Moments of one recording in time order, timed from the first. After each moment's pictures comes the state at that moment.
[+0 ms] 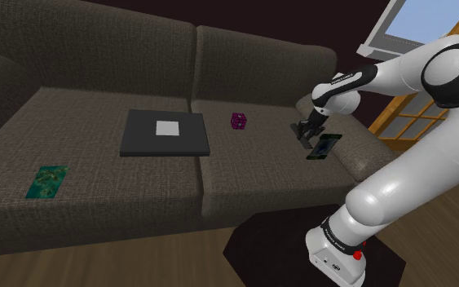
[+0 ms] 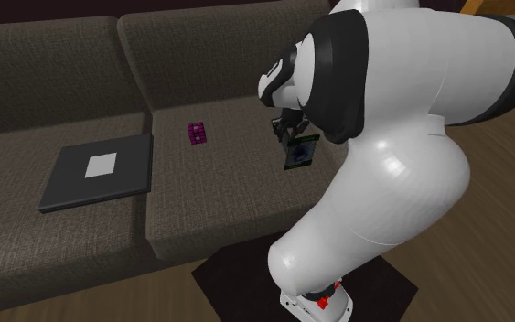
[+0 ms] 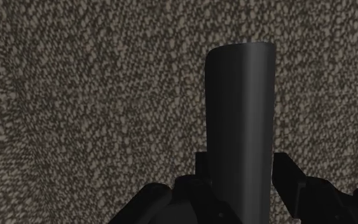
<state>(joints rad) -0.26 -0.07 -0.44 -2.47 0.08 2.40 -0.20</state>
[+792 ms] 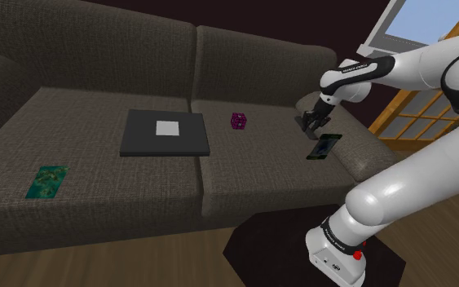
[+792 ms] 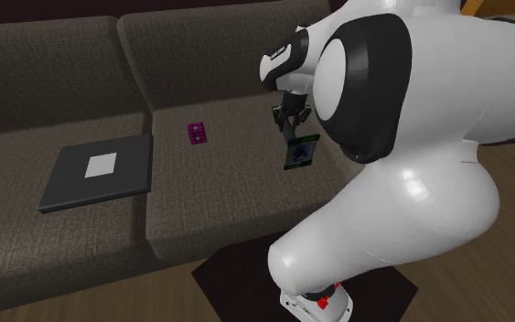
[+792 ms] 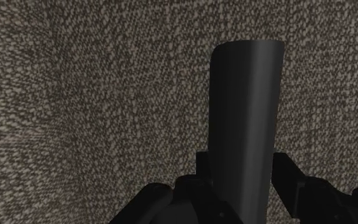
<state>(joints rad) -0.27 -0.17 -0.42 -2.41 0.01 2.24 -0.14</state>
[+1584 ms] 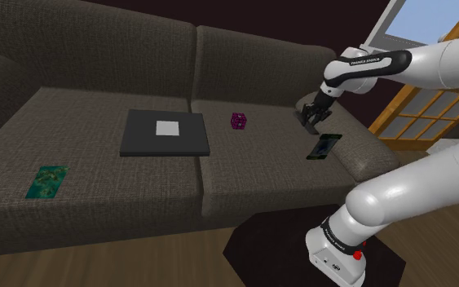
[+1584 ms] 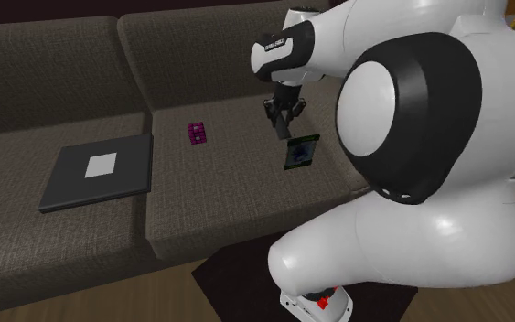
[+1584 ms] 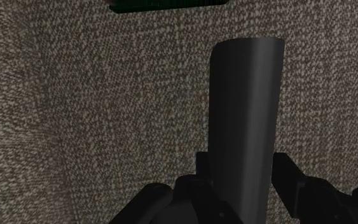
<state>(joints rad) -0.25 -0.30 -0.36 -2.42 -0.02 2.13 -0.03</state>
